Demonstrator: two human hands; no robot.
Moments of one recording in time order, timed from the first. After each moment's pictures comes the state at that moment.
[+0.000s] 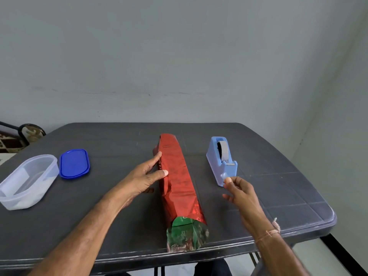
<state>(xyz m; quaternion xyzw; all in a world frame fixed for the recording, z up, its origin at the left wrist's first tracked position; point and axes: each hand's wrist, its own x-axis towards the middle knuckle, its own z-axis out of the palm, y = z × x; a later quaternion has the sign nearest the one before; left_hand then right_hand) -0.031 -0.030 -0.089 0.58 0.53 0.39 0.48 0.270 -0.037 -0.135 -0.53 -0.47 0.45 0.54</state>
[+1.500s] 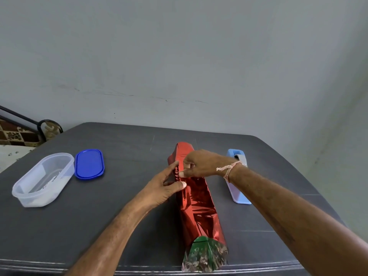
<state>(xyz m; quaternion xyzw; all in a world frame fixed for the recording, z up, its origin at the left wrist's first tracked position) -0.029 -0.035 -0.087 0.56 0.51 0.43 0.49 0.131 0.064 -0.017 -0.43 -0.90 0.10 -0.05</state>
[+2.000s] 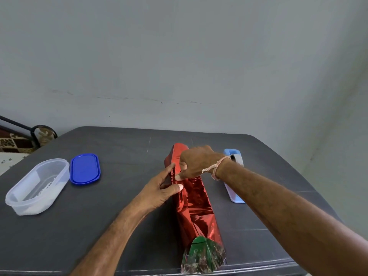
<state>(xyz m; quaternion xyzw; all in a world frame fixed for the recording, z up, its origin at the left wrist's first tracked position) -0.030 -0.030 -0.092 0.57 0.52 0.42 0.48 0.121 0.064 -0.009 -0.44 -0.89 -0.04 -0.08</state>
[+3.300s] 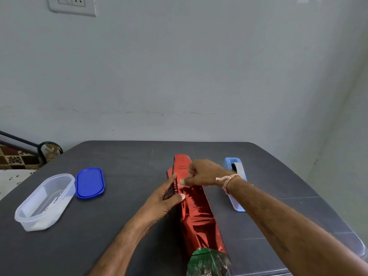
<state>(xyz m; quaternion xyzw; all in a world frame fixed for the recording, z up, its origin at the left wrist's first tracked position) -0.027 -0.041 -0.085 0.55 0.52 0.43 0.50 0.144 0.065 -0.023 -0.51 -0.85 0.13 0.05</state>
